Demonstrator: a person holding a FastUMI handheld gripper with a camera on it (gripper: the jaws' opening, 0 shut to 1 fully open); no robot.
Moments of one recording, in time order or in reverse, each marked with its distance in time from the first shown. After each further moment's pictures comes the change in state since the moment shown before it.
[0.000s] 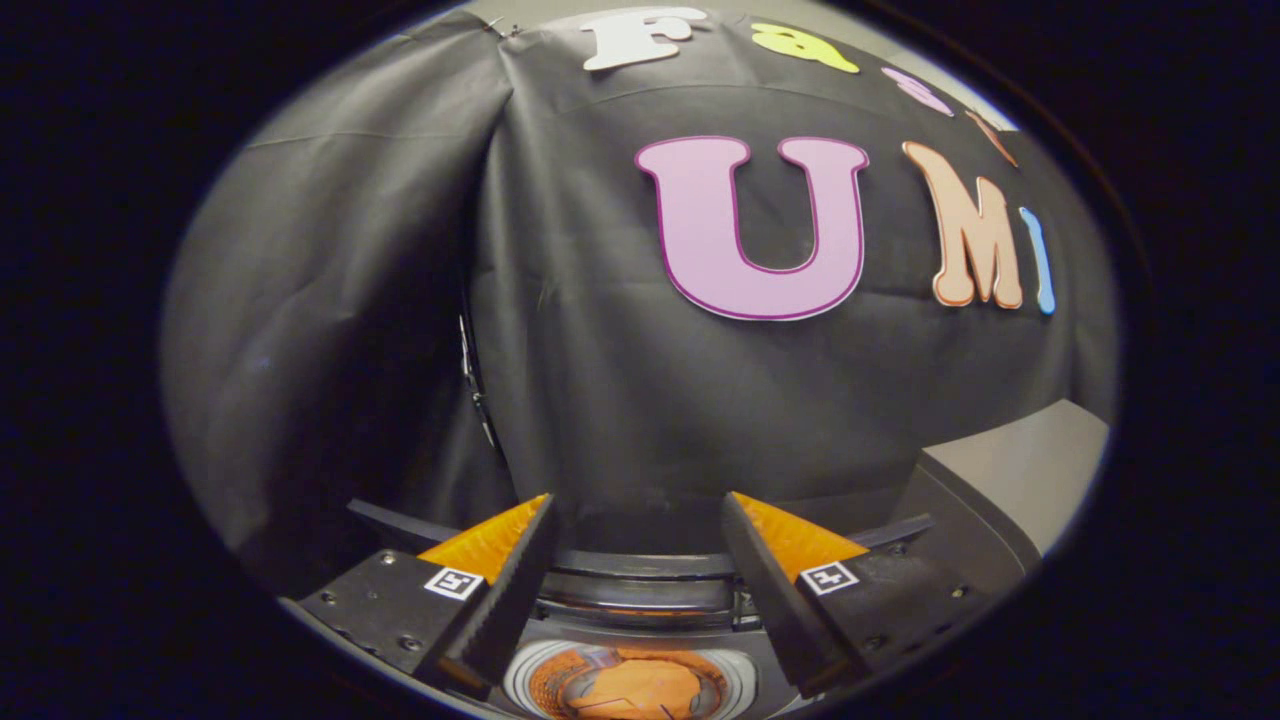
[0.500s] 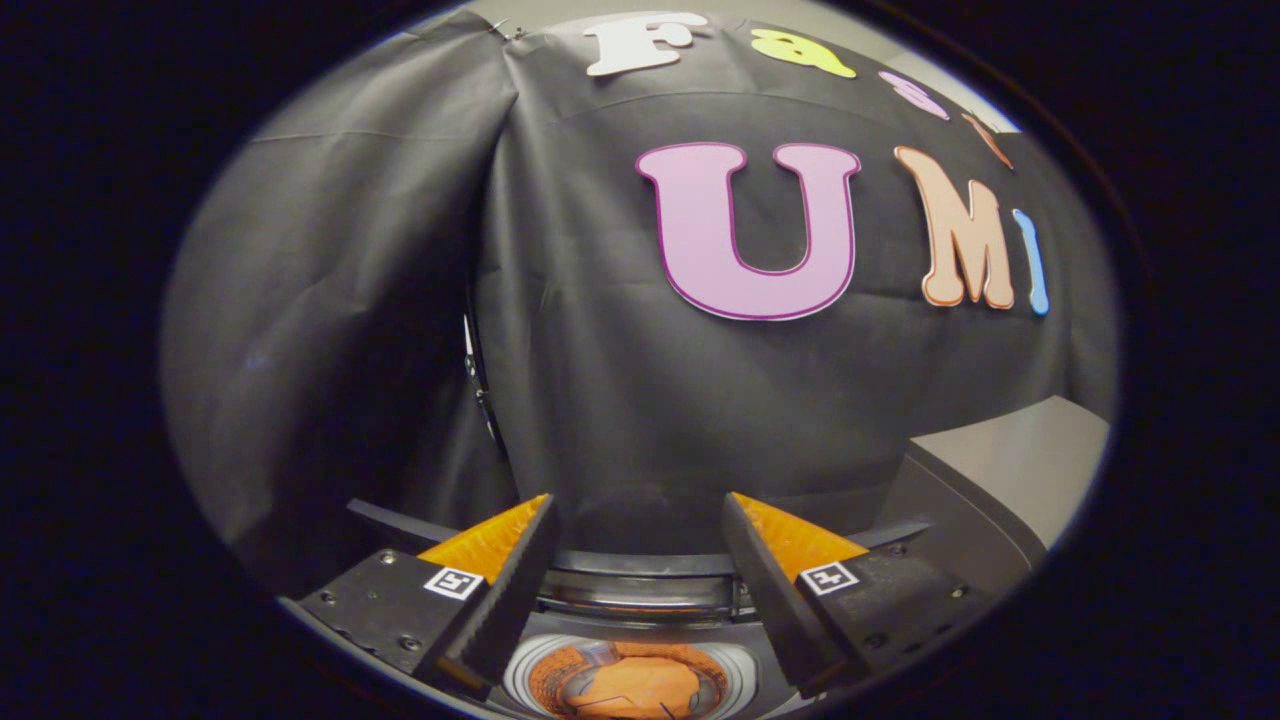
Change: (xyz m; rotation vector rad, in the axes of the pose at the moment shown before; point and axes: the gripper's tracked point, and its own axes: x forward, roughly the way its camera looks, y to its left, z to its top) arm -0.013 0.001 -0.005 0.002 -0.009 -0.009
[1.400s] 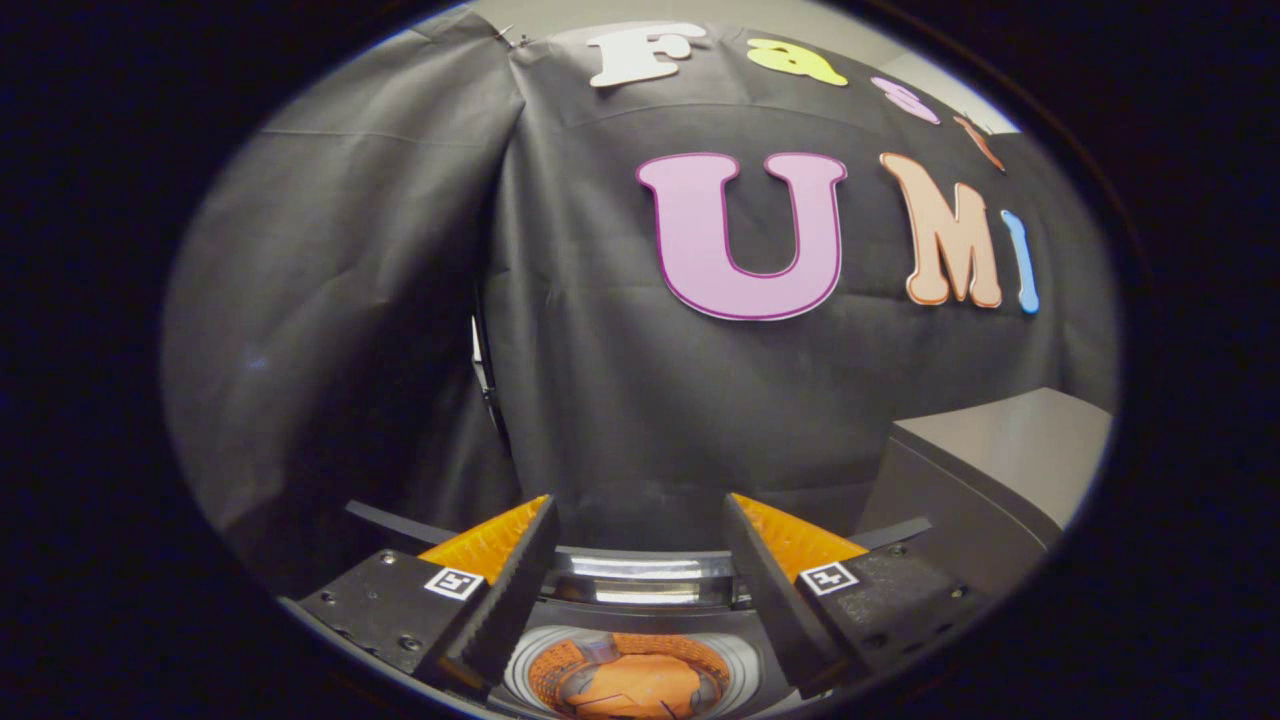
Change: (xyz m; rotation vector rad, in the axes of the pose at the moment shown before) arm -0.025 0.004 -0.013 -0.004 -0.036 -0.012
